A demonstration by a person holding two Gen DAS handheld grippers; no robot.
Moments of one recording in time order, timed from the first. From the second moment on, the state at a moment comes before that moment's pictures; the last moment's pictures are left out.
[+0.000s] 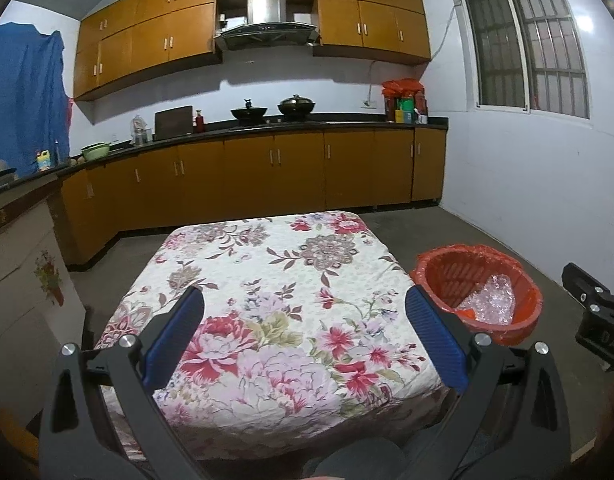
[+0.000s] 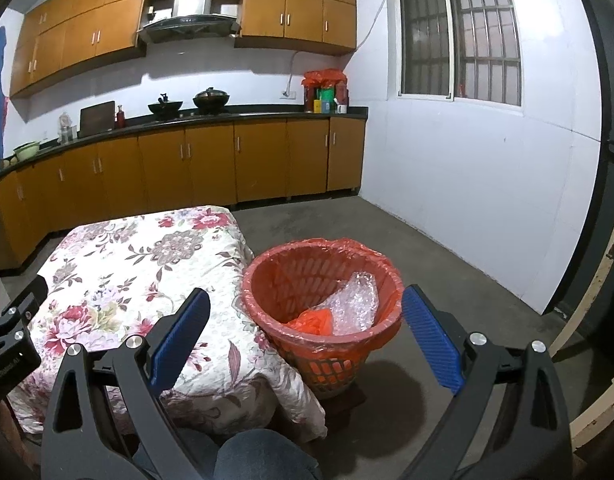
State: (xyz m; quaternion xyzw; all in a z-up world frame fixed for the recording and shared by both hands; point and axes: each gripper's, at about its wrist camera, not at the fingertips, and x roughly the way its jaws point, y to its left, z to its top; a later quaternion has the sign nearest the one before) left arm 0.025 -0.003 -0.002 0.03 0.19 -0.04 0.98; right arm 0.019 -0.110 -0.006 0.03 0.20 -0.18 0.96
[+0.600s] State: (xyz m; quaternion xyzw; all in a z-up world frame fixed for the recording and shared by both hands) left arm 0.007 0.007 -0.005 0.02 0.18 -0.01 0.98; right arm 0.009 -0.098 -0.011 0.01 0.20 -0.21 0.96
